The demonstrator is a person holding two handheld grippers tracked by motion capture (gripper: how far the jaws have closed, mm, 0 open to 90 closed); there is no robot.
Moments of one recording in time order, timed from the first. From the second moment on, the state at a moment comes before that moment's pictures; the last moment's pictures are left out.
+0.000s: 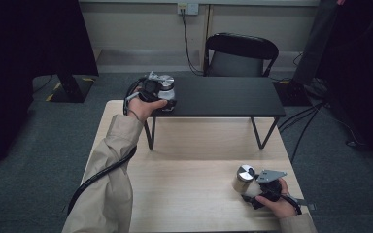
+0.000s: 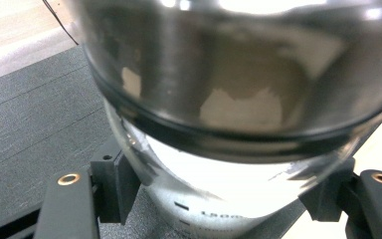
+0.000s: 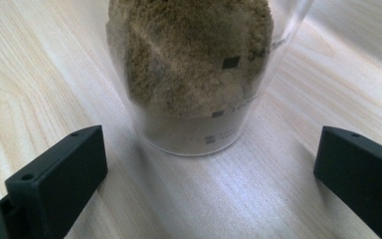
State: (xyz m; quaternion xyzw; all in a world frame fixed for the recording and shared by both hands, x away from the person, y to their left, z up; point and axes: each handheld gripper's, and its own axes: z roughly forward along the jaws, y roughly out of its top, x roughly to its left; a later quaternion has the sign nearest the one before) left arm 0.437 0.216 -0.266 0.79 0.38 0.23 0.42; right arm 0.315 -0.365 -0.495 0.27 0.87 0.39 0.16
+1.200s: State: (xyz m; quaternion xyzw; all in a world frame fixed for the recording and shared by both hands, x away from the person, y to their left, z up) left arm 0.391 0.241 -0.280 0.80 0.36 0.24 0.42; right arm 0.315 -0.365 -0.495 0.27 0.87 0.39 0.15
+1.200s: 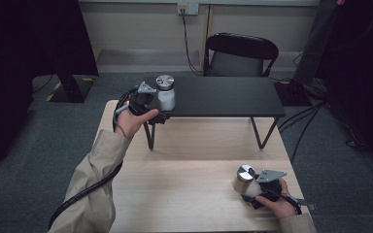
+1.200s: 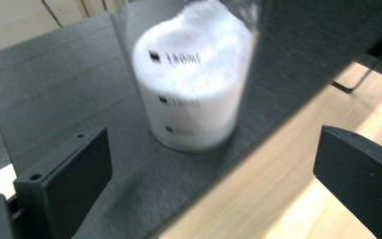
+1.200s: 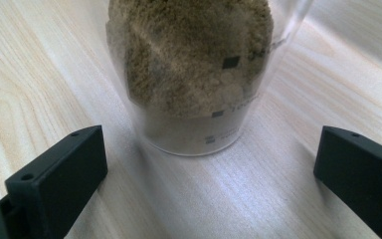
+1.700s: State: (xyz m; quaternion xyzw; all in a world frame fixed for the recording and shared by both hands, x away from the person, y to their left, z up) left arm 0.360 0.263 -0.306 0.80 0.34 0.25 0.43; right arm 0.314 -0.365 -0.495 0.27 0.87 0.39 0.15
